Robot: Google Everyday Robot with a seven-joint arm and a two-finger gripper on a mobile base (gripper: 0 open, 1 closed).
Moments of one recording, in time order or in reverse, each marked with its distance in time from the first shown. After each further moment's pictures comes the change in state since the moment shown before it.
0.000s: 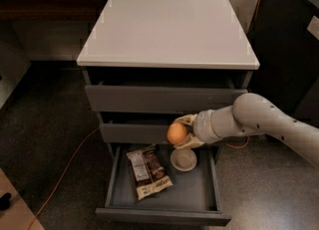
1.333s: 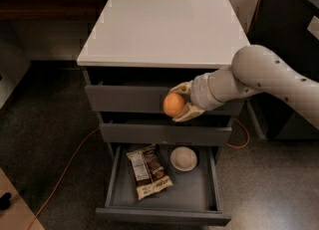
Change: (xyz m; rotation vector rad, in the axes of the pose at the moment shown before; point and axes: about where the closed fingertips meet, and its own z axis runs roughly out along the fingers) arm -0.078 -0.060 -0.060 -0.006 0.065 -0.191
